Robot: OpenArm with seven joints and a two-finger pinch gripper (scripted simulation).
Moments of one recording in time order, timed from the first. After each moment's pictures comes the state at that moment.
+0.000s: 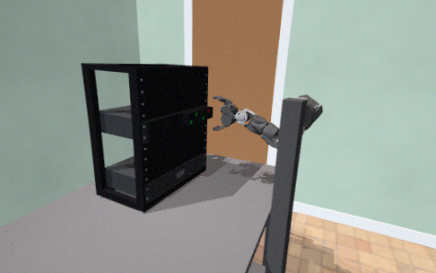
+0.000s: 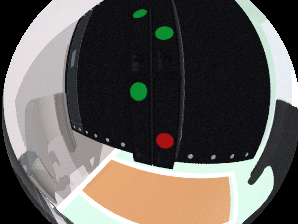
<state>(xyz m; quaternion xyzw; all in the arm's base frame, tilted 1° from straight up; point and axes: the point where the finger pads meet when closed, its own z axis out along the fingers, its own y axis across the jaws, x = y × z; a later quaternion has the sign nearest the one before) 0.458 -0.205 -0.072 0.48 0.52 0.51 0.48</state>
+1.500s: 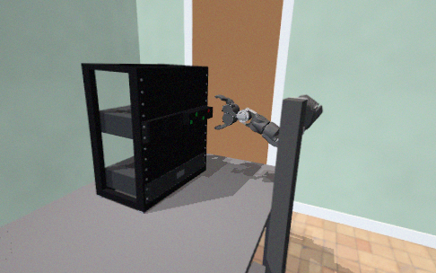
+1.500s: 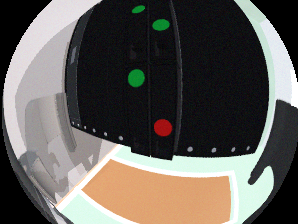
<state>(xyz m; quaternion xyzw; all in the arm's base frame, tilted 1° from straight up) 0.458 -0.220 -0.069 0.48 0.51 0.52 0.49</state>
